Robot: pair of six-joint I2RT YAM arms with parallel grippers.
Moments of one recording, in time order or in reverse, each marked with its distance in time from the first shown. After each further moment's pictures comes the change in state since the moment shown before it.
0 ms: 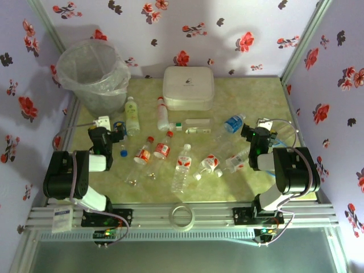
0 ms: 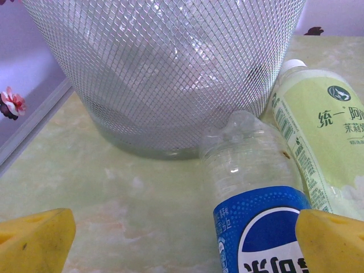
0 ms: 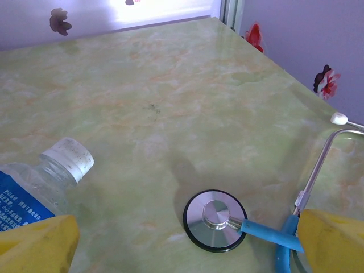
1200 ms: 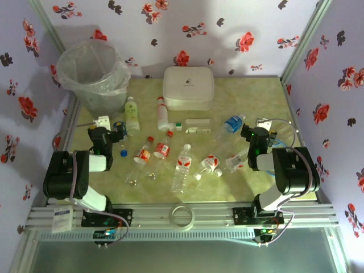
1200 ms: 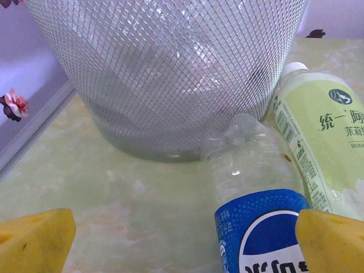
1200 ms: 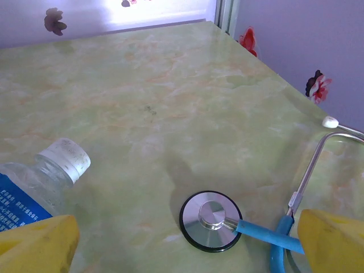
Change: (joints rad) left arm -0.003 0.000 0.000 0.007 -0.010 0.000; right arm 0.020 0.000 0.000 0.004 0.045 -0.016
